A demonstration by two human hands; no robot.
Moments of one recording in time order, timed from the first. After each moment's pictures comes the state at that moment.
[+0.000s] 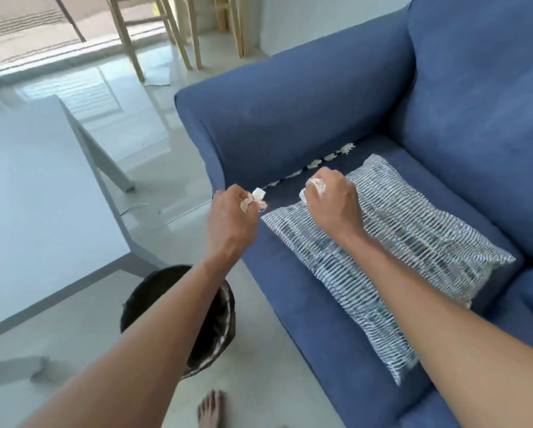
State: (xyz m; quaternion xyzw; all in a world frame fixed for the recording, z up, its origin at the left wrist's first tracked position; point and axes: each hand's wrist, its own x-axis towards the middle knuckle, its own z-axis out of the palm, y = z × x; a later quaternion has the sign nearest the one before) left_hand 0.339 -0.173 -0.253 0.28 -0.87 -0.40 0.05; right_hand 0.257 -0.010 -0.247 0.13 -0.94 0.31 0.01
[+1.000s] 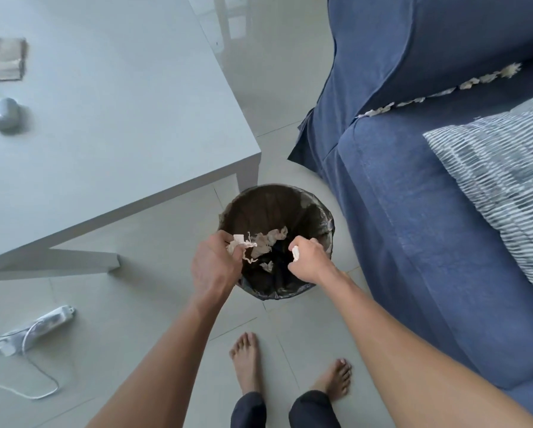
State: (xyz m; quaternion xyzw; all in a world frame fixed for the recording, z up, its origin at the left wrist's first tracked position) left_hand 0.608 -0.347 -0.410 0.45 -0.82 -0.34 -0.10; right_hand 0.508 -0.188 -0.460 0.10 -0.88 0.13 -0.44
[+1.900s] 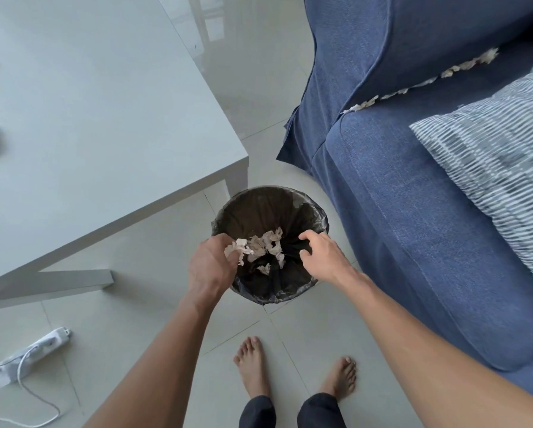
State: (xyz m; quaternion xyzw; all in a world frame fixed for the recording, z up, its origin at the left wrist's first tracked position) left_hand 0.600 -0.364 -0.437 0.34 -0.87 -0.32 -0.14; right_hand 0.496 -0.168 -0.445 0.09 -0.90 0.14 -0.39
